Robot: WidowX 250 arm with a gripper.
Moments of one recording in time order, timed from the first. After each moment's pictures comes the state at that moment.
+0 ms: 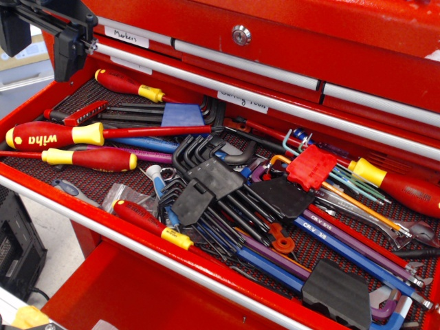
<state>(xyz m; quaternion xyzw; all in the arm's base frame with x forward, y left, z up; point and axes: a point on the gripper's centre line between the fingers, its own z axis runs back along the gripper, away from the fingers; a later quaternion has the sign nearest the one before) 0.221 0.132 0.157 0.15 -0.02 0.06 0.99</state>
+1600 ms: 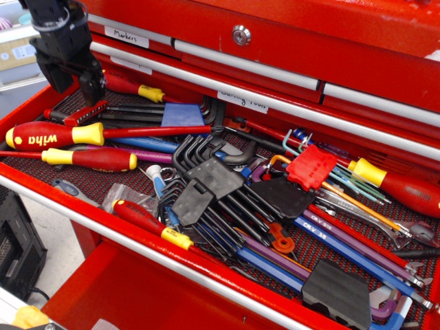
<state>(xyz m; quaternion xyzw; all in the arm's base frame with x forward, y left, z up) 0.315 0.217 0.032 0.04 -0.09 0.00 0.99</state>
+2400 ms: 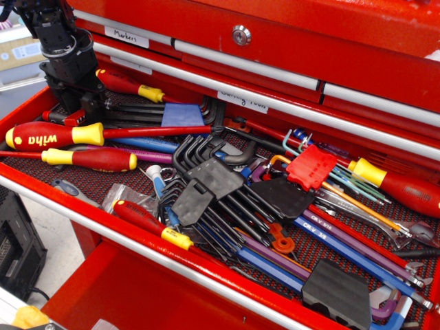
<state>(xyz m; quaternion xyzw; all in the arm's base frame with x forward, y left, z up) 0.319 0.219 0.003 0.03 -0.08 0.01 1.00</state>
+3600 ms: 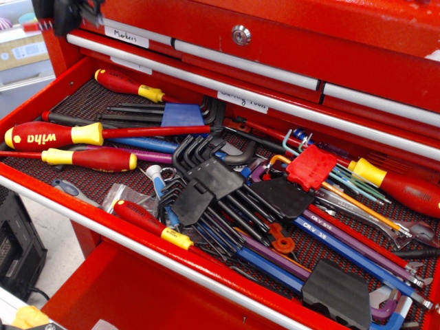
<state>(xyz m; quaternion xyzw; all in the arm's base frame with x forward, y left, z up) 0.281 0.176 0.165 0.22 -0.03 -0.01 0.97</state>
